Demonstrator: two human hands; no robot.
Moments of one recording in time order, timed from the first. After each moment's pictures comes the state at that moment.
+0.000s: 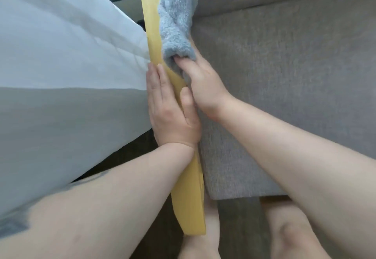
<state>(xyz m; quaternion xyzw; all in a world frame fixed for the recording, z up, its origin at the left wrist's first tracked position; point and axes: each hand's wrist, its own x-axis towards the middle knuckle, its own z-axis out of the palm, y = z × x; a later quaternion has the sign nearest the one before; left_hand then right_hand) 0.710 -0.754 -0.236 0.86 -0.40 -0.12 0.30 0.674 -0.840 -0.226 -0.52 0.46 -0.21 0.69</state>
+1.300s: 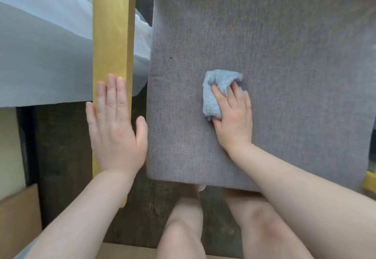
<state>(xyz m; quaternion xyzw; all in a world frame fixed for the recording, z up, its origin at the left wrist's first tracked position) 0.631 -0.678 -0.222 0.91 -0.40 -0.09 0.00 0.454 -0.808 -0.327 -0.87 0.44 -0.02 0.22</state>
